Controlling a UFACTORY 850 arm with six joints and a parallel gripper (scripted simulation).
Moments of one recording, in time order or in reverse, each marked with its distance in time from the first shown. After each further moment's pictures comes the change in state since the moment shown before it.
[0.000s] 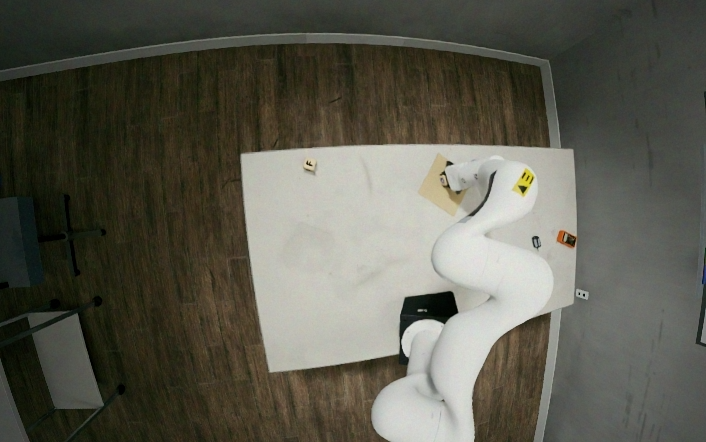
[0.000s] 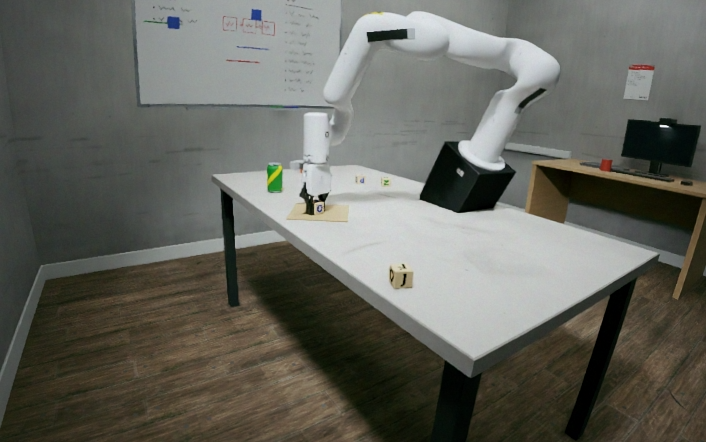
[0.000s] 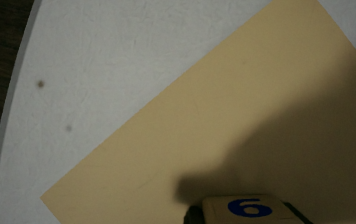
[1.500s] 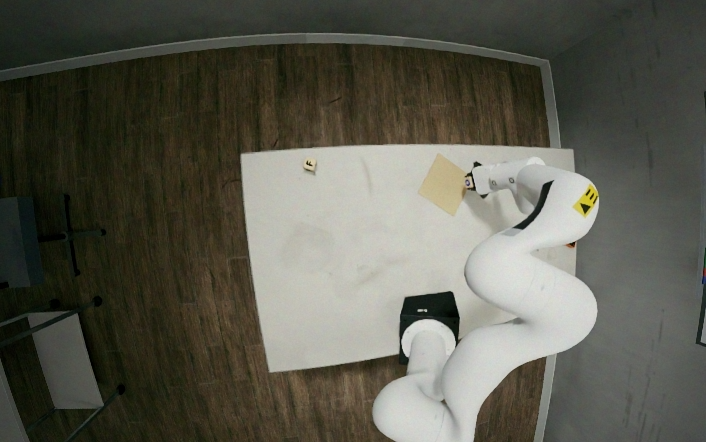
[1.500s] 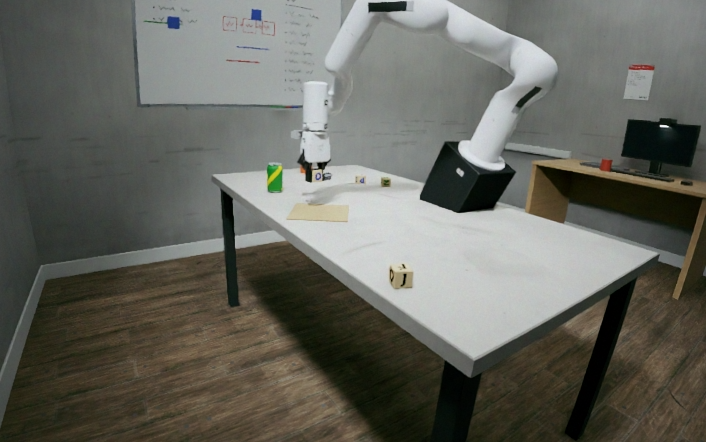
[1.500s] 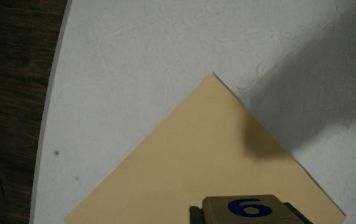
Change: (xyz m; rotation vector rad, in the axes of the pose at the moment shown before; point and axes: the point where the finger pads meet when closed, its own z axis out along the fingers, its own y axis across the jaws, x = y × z) arm 0.044 0.035 -0.100 0.003 0.001 0.081
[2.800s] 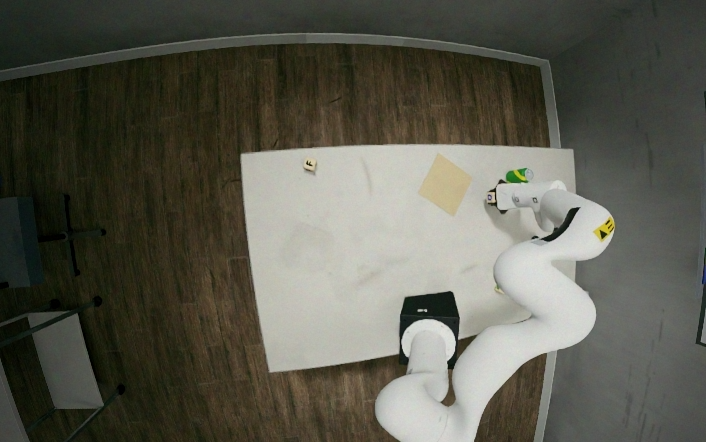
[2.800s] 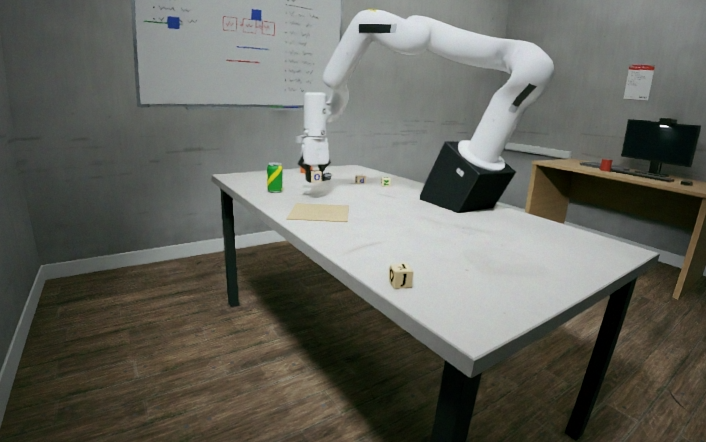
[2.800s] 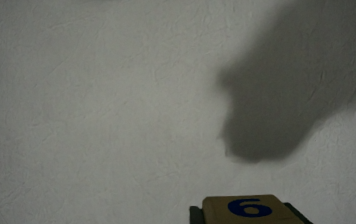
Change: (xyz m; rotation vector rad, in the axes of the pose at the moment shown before) arm 0.113 0.092 0.030 -0.005 -0.003 0.203
